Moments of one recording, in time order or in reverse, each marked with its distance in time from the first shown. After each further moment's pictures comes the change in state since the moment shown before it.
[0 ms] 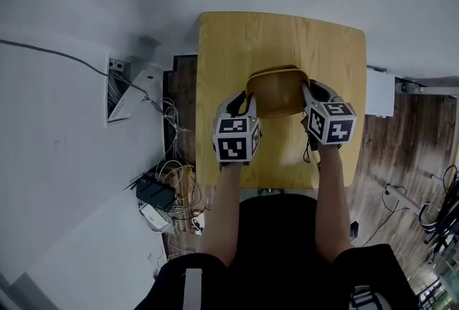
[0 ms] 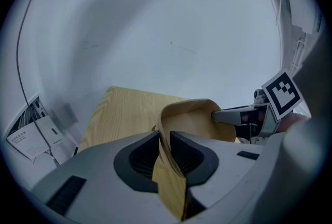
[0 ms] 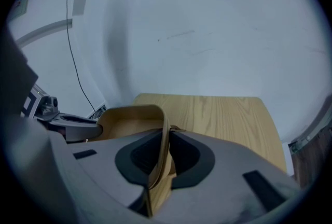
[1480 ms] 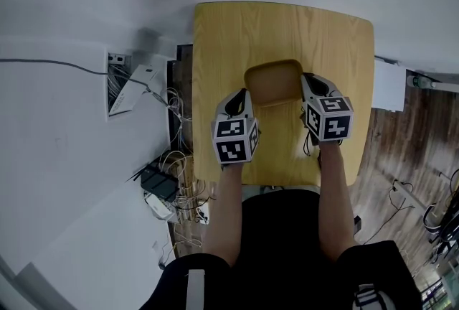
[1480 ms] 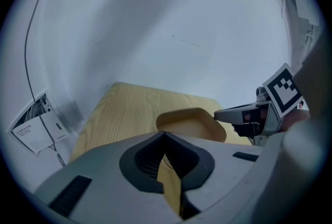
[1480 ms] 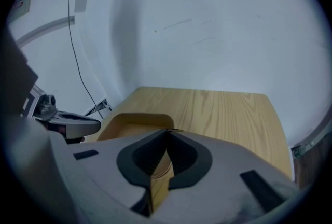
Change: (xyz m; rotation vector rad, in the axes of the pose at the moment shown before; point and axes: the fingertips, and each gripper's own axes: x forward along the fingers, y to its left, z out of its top) left arm 0.023 -0.005 -0.018 -0.023 -0.014 0.096; right arm 0.021 -0.025 -0.018 -0.040 0.042 0.040
